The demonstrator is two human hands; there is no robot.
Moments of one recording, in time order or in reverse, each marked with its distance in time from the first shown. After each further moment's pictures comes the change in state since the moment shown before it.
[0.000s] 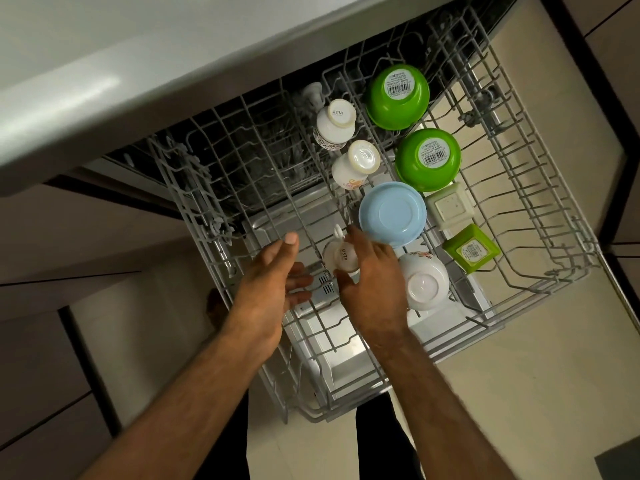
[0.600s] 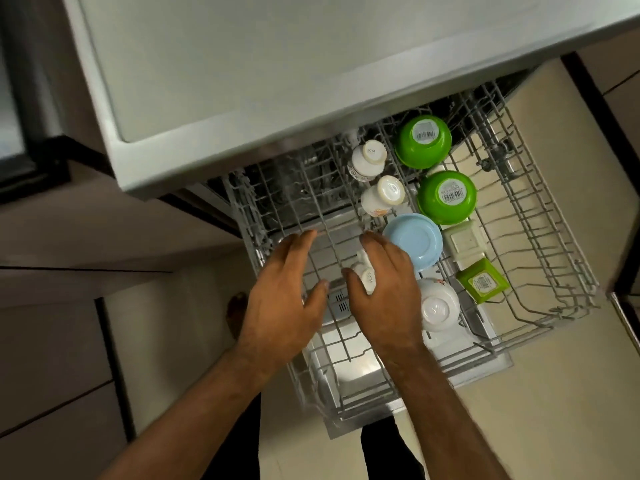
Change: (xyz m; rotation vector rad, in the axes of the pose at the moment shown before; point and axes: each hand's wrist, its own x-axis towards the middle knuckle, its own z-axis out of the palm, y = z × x) left_hand -0.045 0.024 -0.030 0.914 0.150 0.696; right_hand -0.005 -0.053 -0.038 0.108 0.157 -0.206
